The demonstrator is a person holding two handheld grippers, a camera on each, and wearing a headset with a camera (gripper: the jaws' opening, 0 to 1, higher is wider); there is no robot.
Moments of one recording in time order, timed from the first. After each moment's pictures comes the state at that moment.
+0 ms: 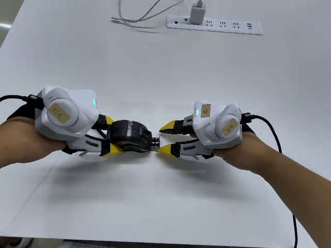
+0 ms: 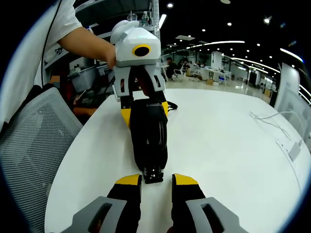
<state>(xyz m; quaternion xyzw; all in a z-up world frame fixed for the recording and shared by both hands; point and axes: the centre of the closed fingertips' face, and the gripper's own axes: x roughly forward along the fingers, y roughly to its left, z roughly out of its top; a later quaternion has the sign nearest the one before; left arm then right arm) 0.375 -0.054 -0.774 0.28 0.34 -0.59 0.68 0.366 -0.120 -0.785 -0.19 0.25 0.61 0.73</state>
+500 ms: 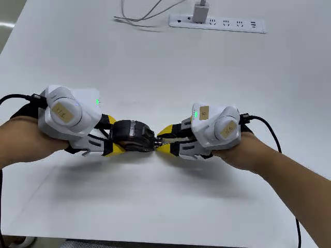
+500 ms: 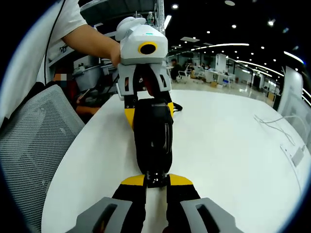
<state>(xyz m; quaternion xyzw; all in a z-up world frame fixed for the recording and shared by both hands) 0.375 -0.054 -0.774 0.28 0.34 -0.59 0.67 0.364 -0.110 -0.788 -0.19 0.24 0.62 0.72</state>
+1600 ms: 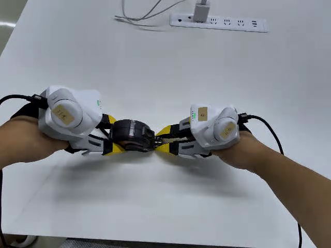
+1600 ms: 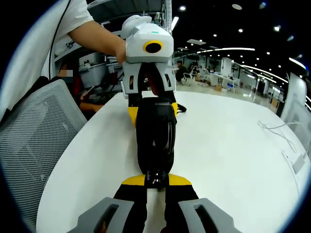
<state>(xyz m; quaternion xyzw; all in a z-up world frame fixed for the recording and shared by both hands) 0.375 -0.053 -0.775 0.30 0.34 -0.59 0.67 0.361 -0.110 -0.790 -0.21 0.22 0.64 0.71</state>
